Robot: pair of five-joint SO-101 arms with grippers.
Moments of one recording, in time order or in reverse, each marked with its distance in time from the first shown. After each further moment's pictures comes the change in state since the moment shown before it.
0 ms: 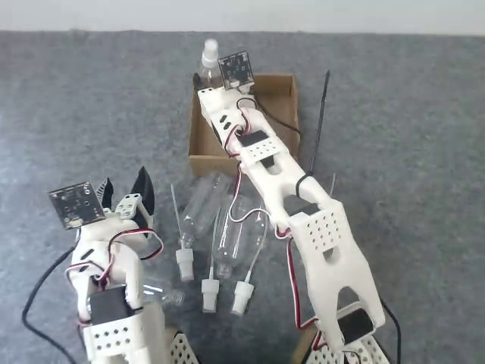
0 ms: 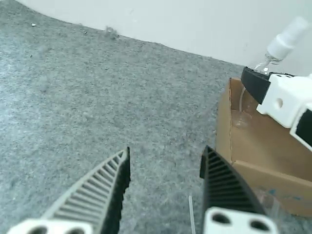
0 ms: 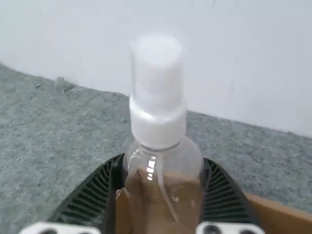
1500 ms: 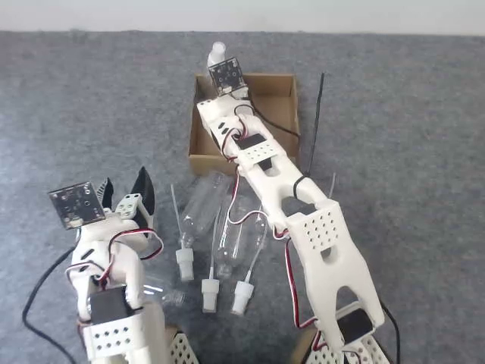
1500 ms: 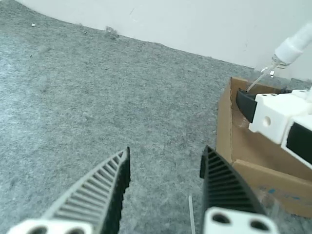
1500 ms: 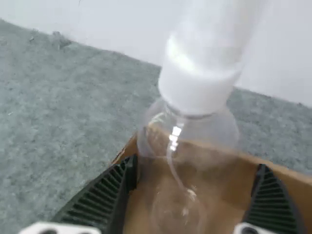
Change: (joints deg) left arm 0.1 0.0 0.0 0.0 0.0; right arm -0.7 0.7 0.0 7.9 3.9
